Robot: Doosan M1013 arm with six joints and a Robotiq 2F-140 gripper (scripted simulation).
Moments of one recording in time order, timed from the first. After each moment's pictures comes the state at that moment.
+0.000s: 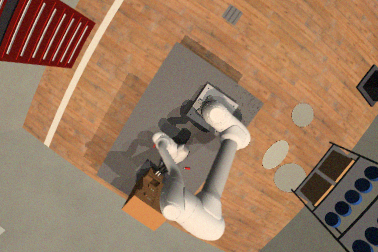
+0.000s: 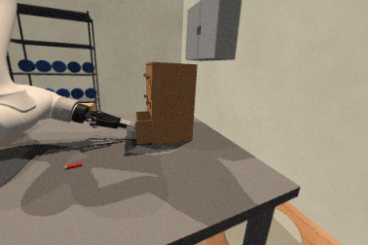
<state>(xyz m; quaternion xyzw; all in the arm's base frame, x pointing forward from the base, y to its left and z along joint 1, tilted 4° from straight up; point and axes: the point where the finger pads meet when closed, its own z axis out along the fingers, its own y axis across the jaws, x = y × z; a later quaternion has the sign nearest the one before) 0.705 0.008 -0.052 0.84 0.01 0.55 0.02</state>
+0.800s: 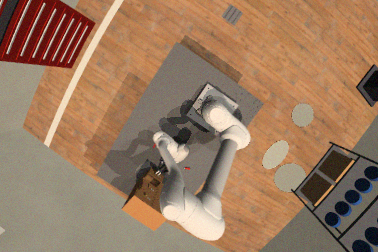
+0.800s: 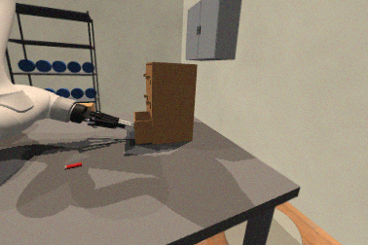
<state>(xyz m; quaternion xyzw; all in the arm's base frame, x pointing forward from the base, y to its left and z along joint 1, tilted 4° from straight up) 0.698 0.008 -0.051 0.84 0.01 0.55 0.02</state>
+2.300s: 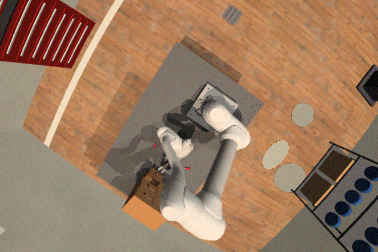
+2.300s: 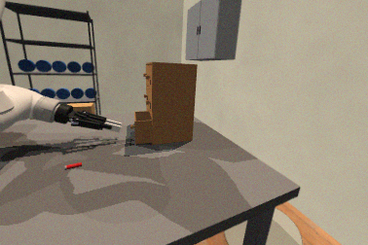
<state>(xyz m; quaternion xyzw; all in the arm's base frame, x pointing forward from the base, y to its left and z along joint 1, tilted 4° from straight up) 0.648 0.009 -0.046 0.84 0.01 0.55 0.02</state>
